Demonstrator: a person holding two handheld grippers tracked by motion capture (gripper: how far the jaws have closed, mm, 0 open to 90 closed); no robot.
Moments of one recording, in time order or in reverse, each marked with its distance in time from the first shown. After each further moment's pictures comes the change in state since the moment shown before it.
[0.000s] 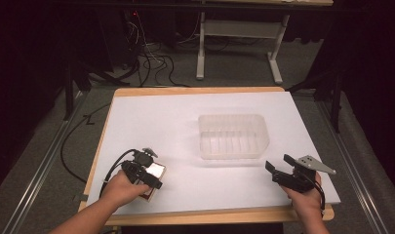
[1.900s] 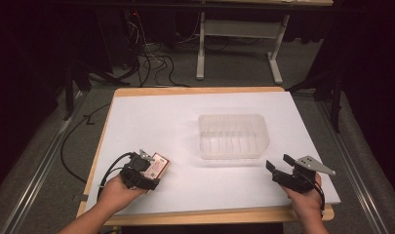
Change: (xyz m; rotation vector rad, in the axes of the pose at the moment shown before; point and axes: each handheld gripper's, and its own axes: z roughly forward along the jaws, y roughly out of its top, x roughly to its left) left arm -0.014 -0.020 -0.008 -0.381 -0.019 -0.021; right arm 0.002 -0.001 -0.001 -0.005 -0.019 -0.005
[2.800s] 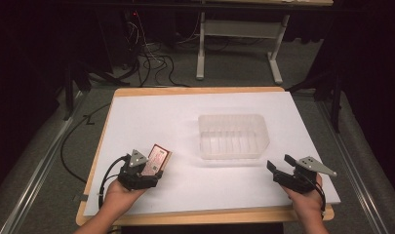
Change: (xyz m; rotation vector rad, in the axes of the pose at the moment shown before) left arm 0.010 -0.012 -0.010 -0.228 -0.017 0.104; right arm -0.001 -0.001 -0.002 -0.007 -0.010 -0.006
